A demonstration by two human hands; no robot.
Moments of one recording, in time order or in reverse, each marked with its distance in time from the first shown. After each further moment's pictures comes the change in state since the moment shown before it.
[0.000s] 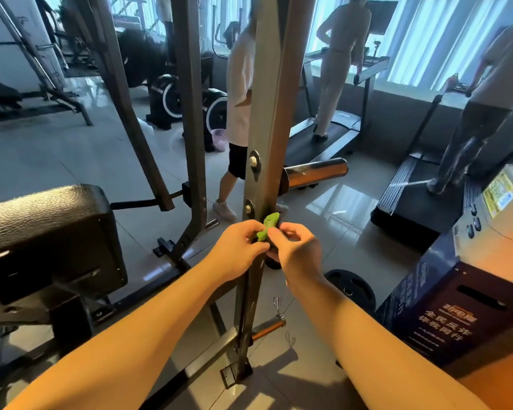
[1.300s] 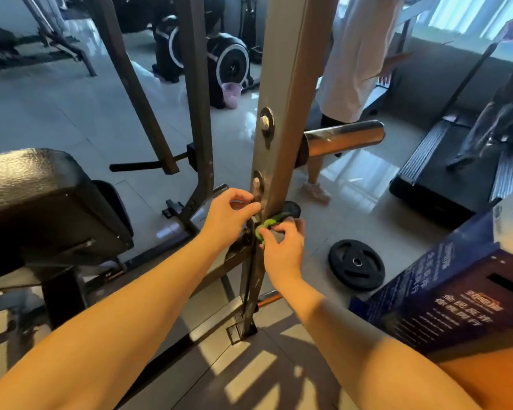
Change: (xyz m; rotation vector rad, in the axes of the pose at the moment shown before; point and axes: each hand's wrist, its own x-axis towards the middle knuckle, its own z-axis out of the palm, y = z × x) left_hand 0.049 -0.076 0.014 -0.288 0.256 -0.207; right_hand 0.043 0.108 0.031 -0.341 0.049 -0.172
